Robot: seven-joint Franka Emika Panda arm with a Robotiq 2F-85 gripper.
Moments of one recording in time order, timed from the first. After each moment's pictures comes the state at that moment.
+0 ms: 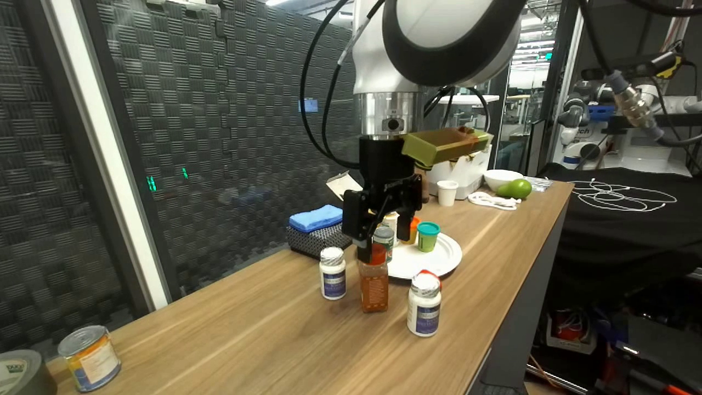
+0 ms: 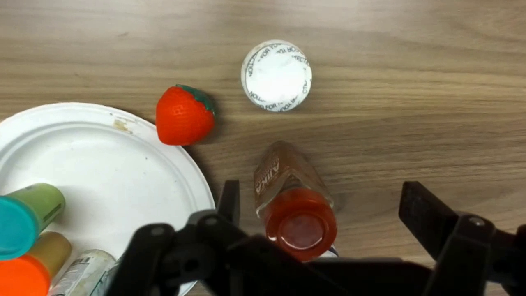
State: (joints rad) arm 0.13 0.10 0.11 -2.21 0.01 2.31 0.24
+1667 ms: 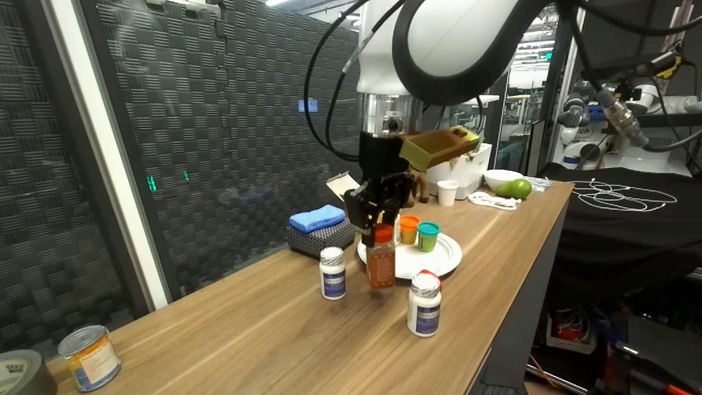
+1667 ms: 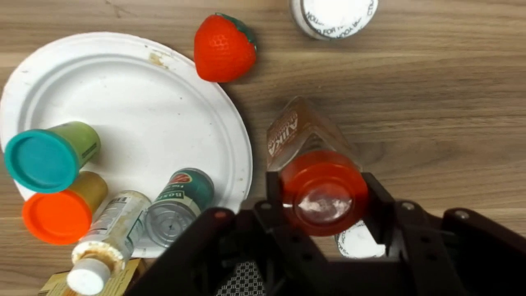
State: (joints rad) arm 0.13 0.10 0.08 -2.21 -0.10 2.42 0.26
